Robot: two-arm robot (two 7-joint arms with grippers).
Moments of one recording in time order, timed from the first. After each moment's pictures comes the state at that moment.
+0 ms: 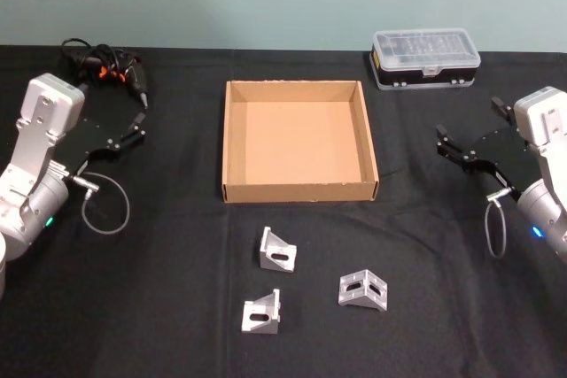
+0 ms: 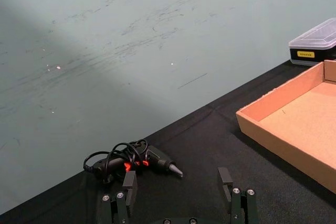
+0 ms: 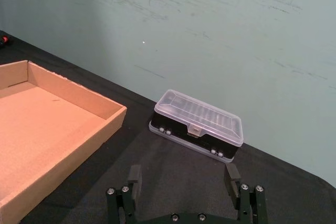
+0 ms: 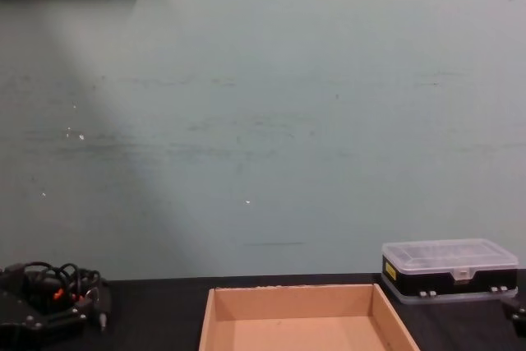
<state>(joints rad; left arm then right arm) -0.20 0.60 0.45 -1.41 -0.25 -0.12 0.03 0.20 0.60 -0.45 -1.41 0.25 -0.12 -0.03</state>
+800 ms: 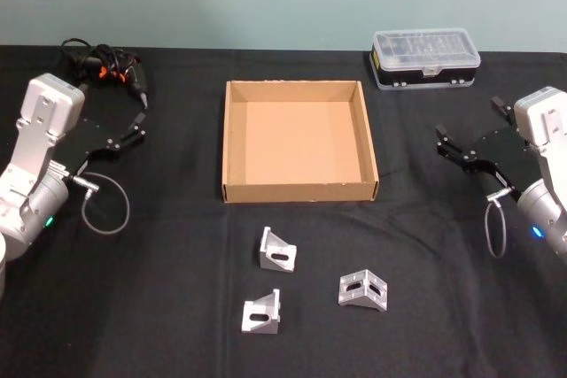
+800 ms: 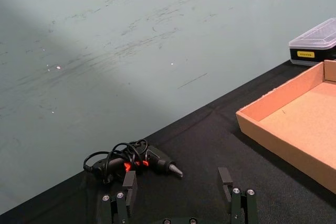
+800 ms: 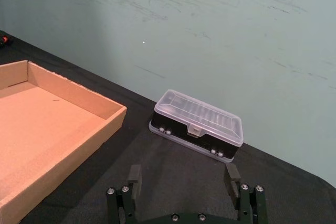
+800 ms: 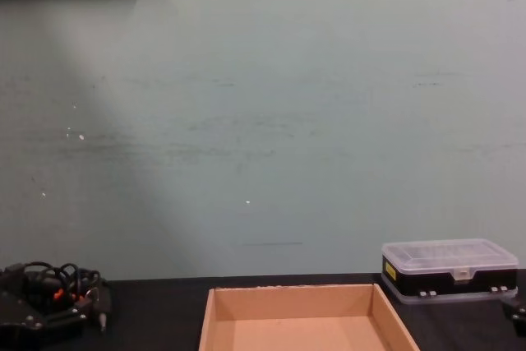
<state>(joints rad) -0.20 0.60 0.45 -1.41 -0.25 -0.12 0.03 0.20 0.60 -0.45 -1.41 0.25 -0.12 -0.03</state>
